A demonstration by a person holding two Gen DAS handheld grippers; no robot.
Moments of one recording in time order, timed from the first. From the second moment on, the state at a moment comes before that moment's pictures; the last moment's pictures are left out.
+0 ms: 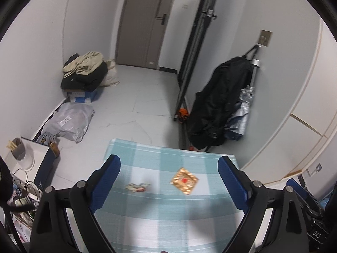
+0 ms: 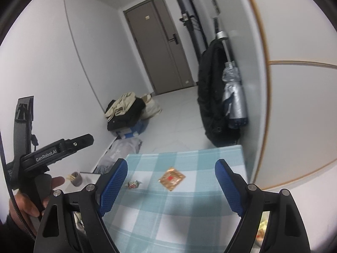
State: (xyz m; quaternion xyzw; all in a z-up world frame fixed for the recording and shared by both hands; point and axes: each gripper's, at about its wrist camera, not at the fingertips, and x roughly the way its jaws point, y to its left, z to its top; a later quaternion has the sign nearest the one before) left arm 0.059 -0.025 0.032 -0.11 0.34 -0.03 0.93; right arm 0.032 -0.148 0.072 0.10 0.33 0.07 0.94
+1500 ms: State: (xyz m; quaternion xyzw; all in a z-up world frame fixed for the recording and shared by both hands) left arm 0.113 0.067 -0.055 -0.19 0.46 0.02 0.87; right arm 0.205 -0.071 -0.117 -0.11 0.55 0.19 0.81
